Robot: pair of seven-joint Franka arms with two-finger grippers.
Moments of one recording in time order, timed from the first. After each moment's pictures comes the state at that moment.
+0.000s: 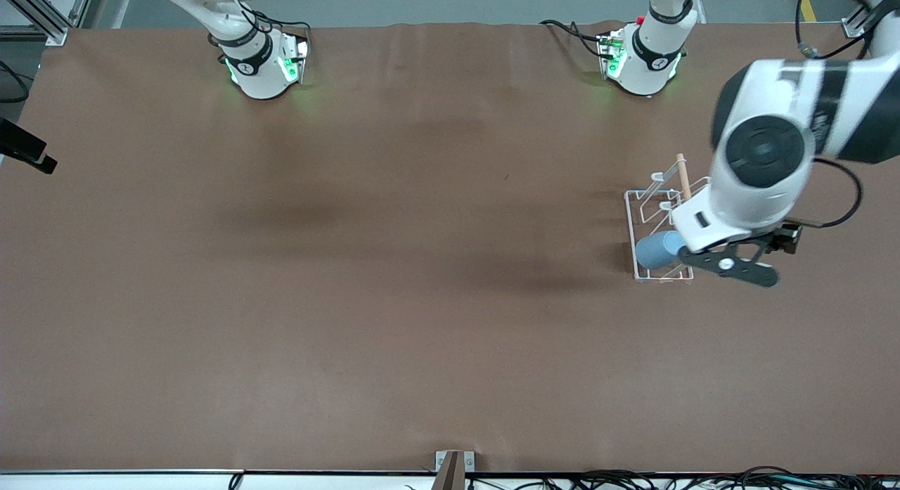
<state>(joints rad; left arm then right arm) 0.00 0.27 -0.30 -1.50 0.41 1.61 0.05 -0.08 0.00 -0.04 -1.49 0.00 1.52 0.04</state>
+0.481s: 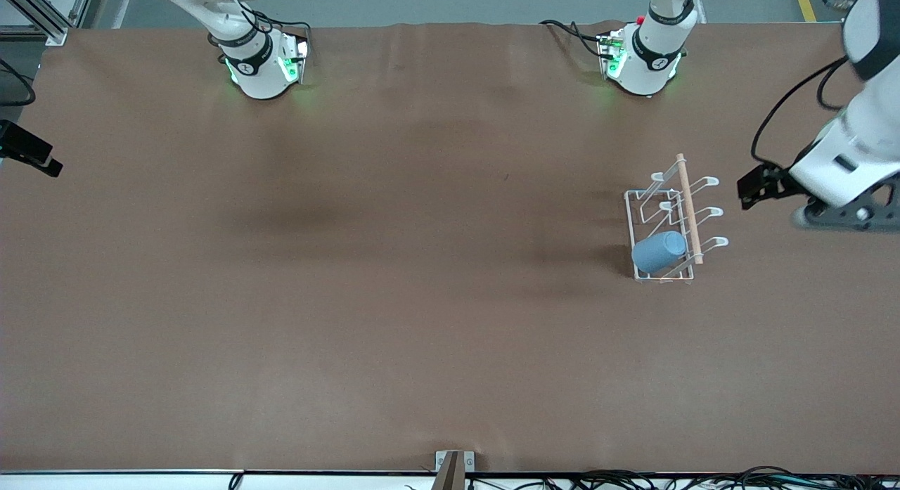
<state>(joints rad) -0.04 0.02 -0.08 -1.60 0.08 1.64 -0.05 -0.08 0.00 -0.04 -1.49 0.00 1.52 0.02</state>
